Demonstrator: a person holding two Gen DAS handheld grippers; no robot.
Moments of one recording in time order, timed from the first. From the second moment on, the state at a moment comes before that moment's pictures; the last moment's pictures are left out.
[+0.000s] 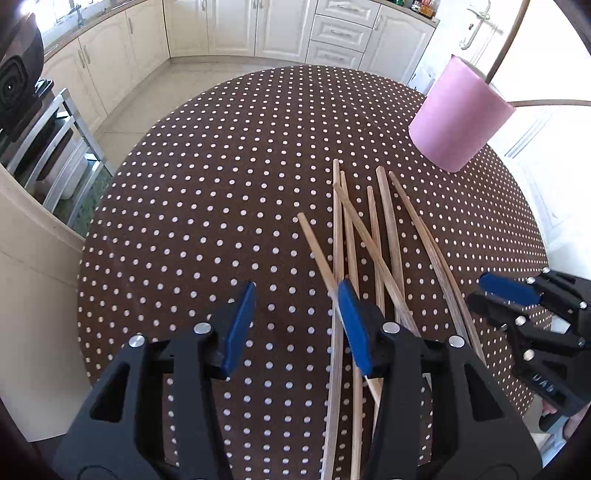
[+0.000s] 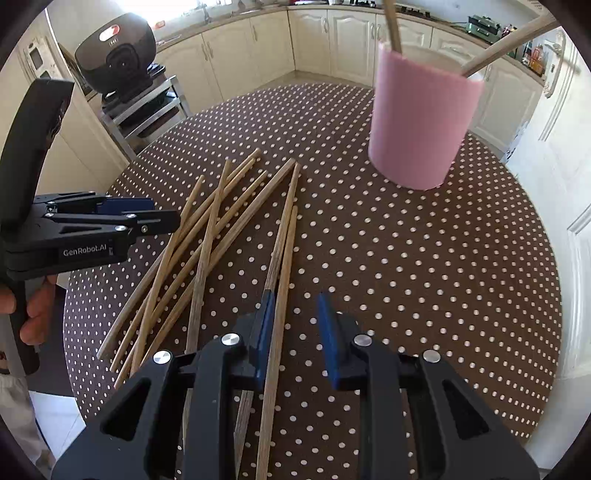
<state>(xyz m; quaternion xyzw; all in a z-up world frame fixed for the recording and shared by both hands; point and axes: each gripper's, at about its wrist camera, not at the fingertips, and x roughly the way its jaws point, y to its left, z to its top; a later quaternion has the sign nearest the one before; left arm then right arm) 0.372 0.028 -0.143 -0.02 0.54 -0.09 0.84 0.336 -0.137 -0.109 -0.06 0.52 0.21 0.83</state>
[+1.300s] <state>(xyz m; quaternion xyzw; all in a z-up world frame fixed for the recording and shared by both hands) 0.355 0.027 -0.064 0.00 0.46 -0.09 0.89 0.332 -0.155 -0.047 -0.02 0.45 0.23 0.87</state>
